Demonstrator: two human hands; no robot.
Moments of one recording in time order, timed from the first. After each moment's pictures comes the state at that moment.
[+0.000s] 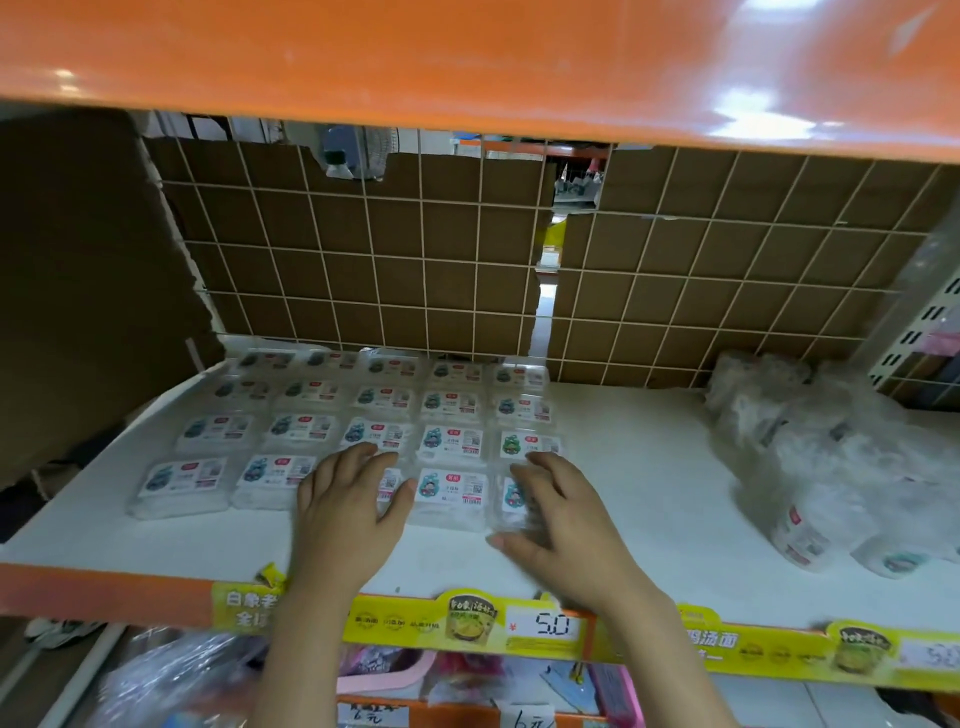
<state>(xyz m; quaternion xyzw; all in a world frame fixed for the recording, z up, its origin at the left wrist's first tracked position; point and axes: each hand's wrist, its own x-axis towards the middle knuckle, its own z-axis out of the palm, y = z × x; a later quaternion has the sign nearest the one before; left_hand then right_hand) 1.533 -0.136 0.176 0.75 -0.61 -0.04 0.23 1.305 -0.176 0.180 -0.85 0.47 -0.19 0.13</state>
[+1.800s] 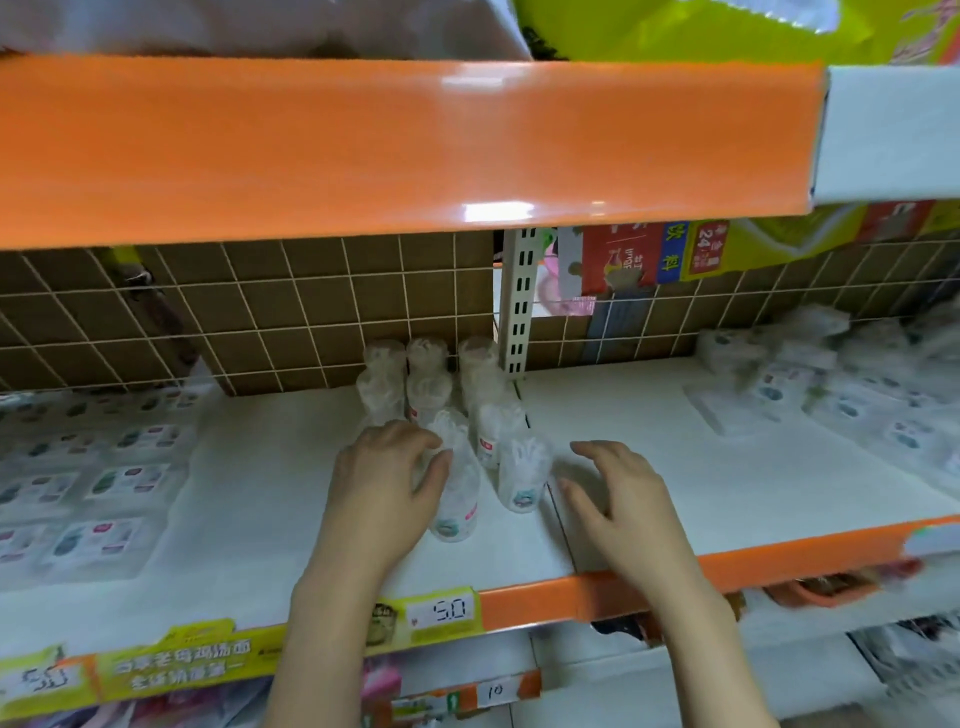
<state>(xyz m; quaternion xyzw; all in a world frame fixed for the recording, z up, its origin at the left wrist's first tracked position) 1.117 -0.187 0.258 0.59 -0.74 -0.06 0.31 0.888 -0.170 0.234 -0.71 0.64 -0.29 0.11</state>
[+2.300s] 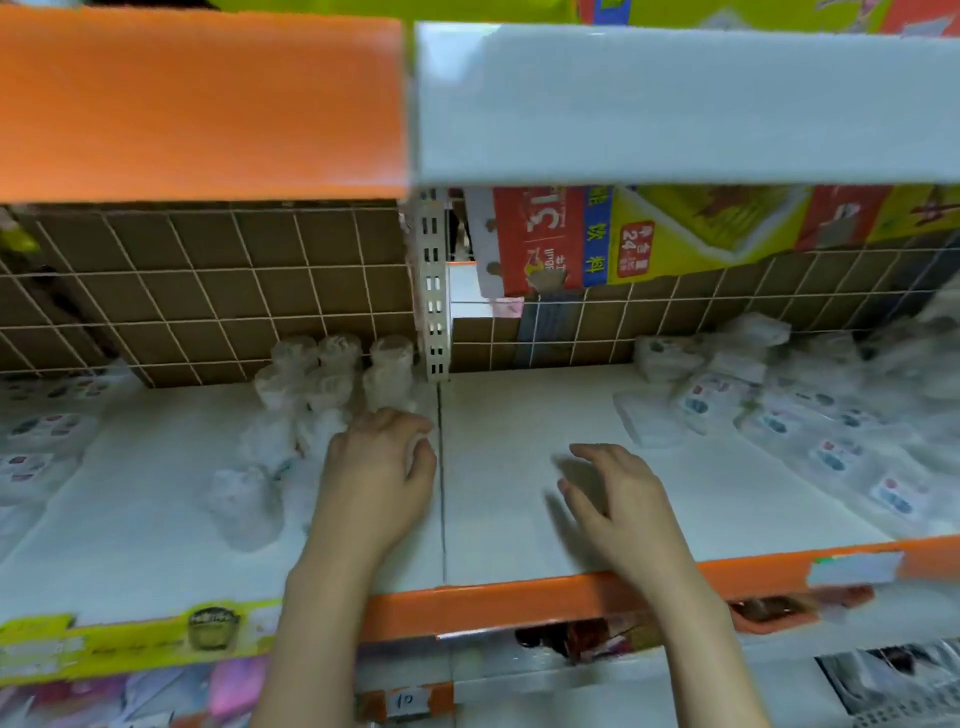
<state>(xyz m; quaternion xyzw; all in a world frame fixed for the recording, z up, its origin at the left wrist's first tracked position) 0.999 -0.197 0.255 0.60 -0.73 -0.02 0.33 0.763 -0.188 0.226 -0.72 0.63 -0.27 0.11</state>
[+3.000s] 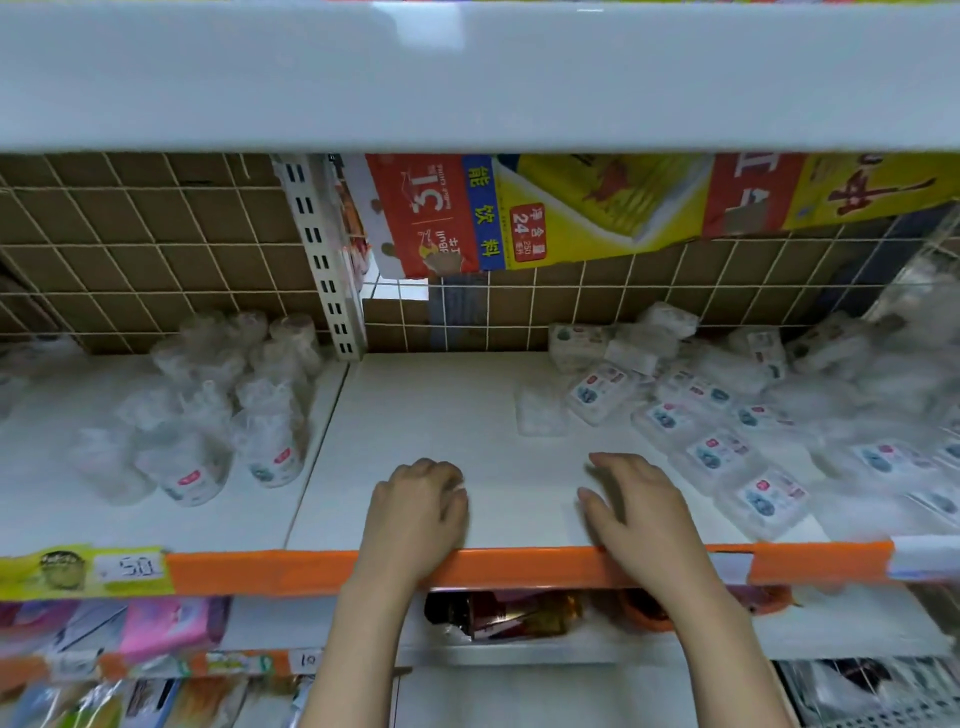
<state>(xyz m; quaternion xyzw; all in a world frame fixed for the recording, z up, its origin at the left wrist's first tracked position) 0.819 -0.181 0.202 0.67 -0.71 -0.11 0.20 0.588 -0.186 0.215 -0.73 0.63 -0.23 0.14</state>
